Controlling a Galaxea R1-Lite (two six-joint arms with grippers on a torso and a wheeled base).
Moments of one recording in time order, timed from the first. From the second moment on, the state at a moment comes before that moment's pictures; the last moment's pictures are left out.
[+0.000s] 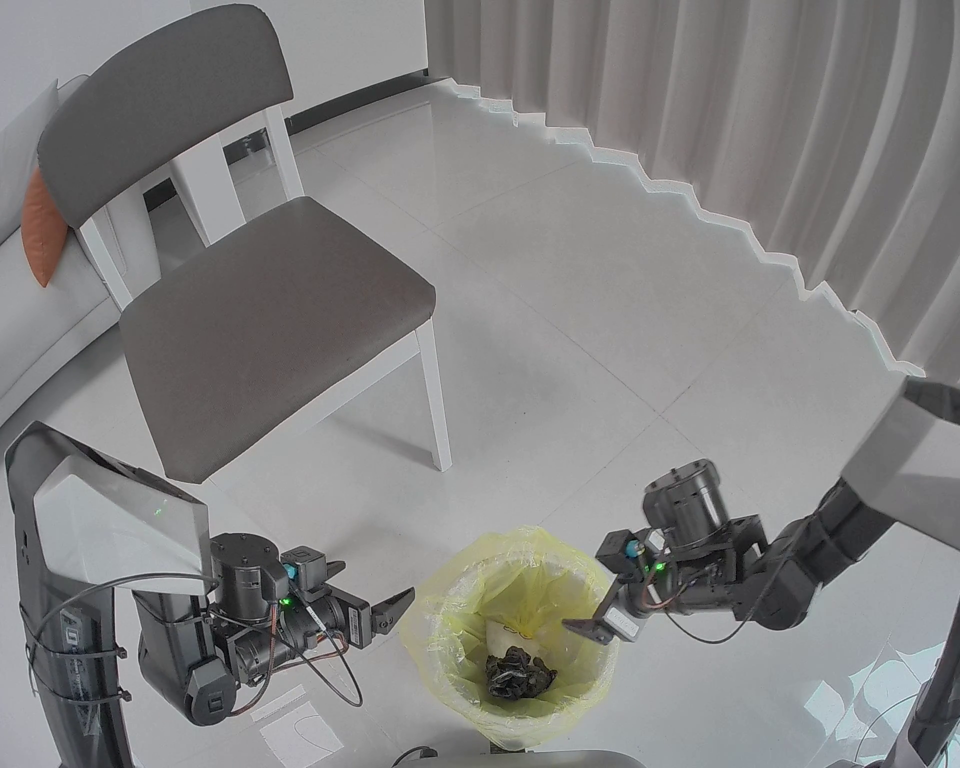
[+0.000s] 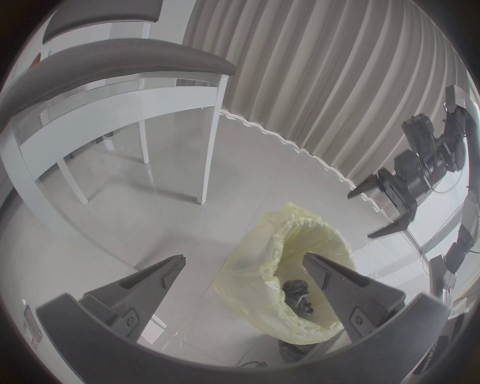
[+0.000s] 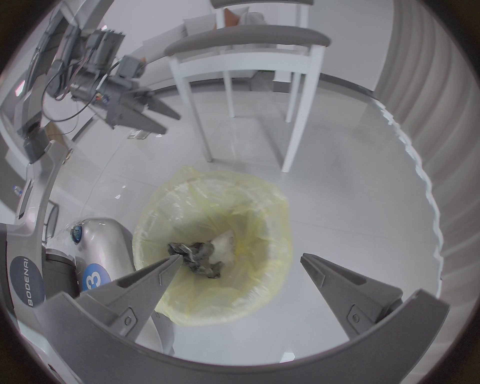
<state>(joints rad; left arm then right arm) -0.40 2.26 -0.26 -1.55 -0.14 -0.07 0.59 2.10 -0.78 -0.52 0.05 -0.42</state>
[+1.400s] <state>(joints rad) -0.30 1.09 -0.04 -0.85 -0.09 0.00 0.16 0.78 -0.19 -0.45 -0.14 -0.07</state>
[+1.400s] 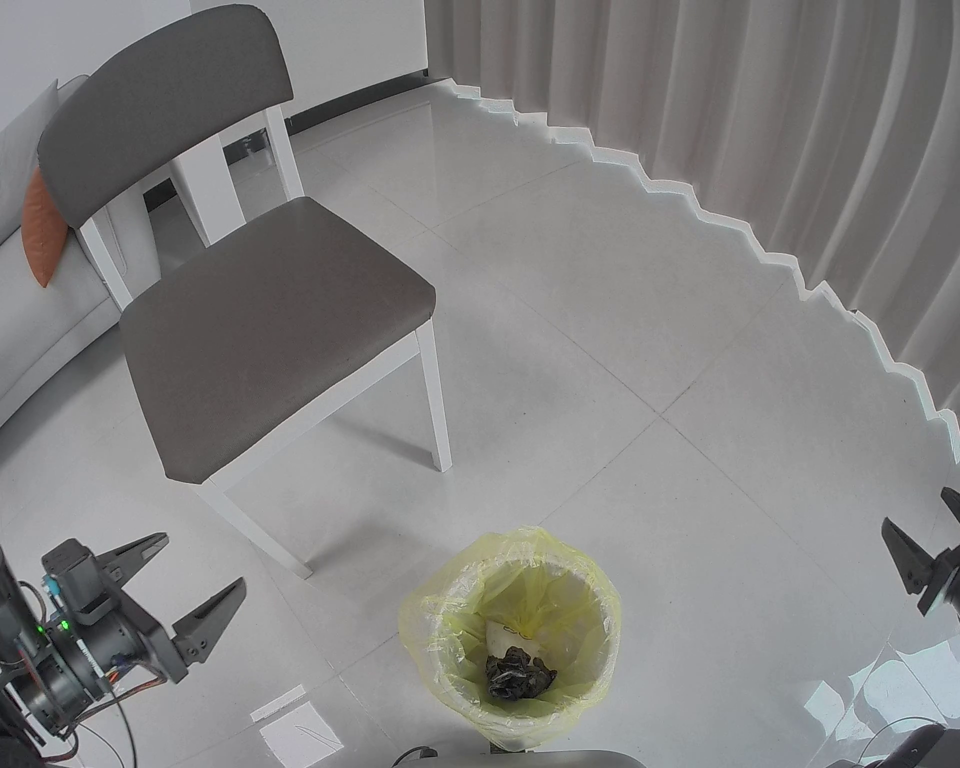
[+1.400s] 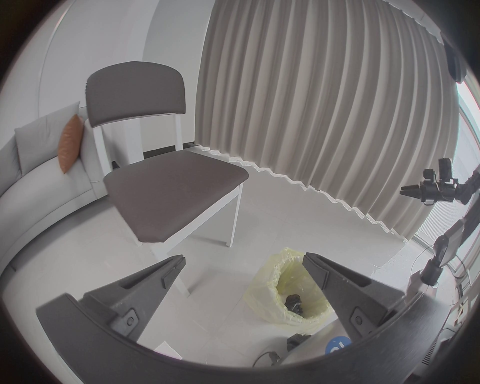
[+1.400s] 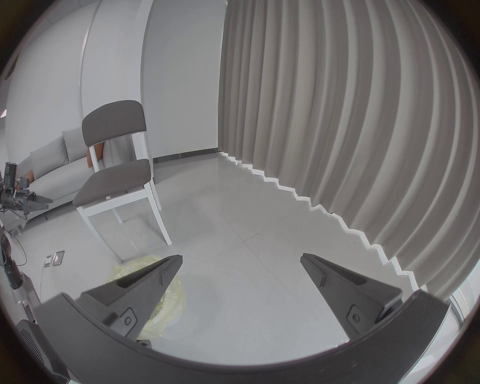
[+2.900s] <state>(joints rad) 0.00 0.02 -0.06 0.06 -0.02 -0.09 0.00 0.01 -0.02 -0.06 0.17 0.00</state>
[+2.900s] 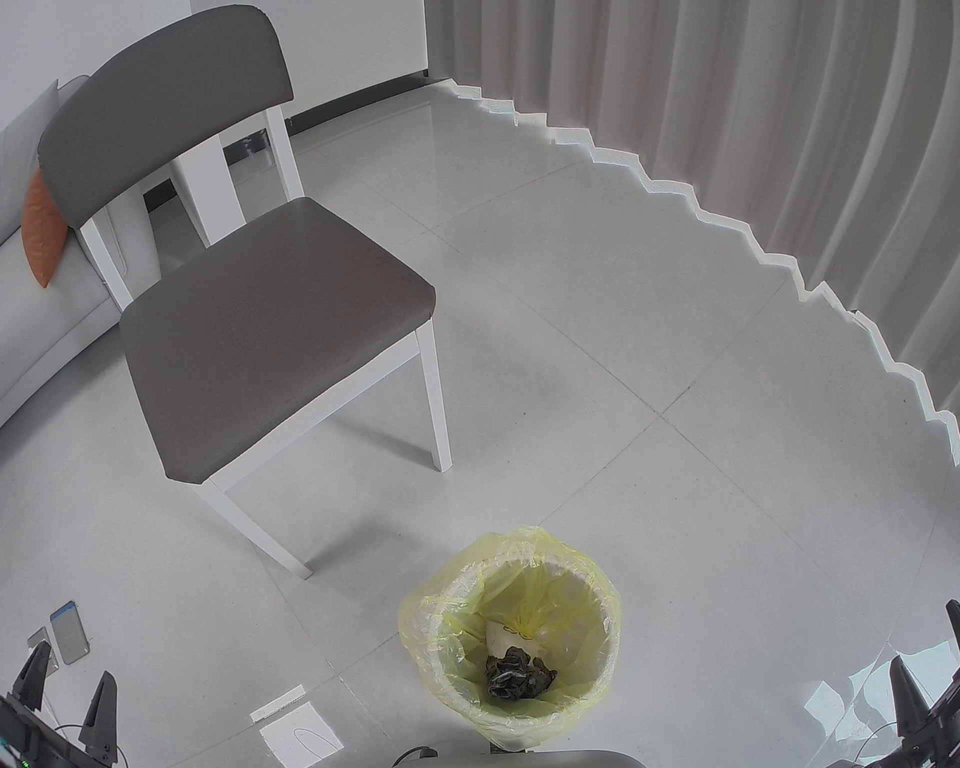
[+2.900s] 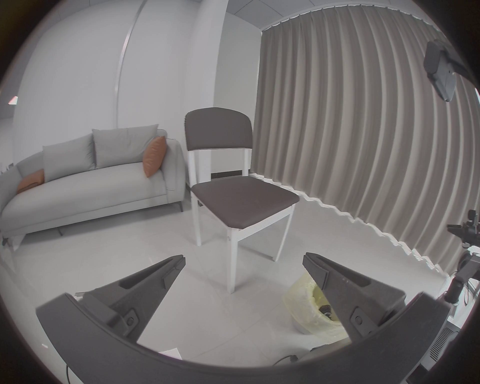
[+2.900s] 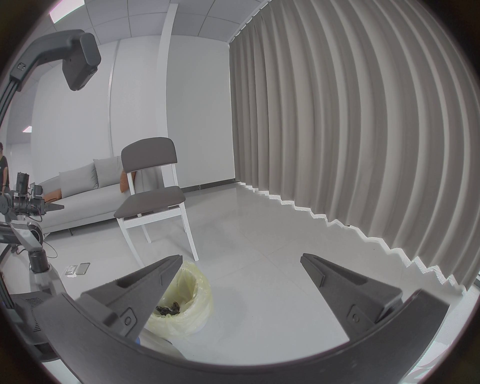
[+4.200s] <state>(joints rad) 0.00 0.01 -0.02 0.05 0.04 -0.01 0.00 0.01 -0.02 0.00 0.00 0.00</state>
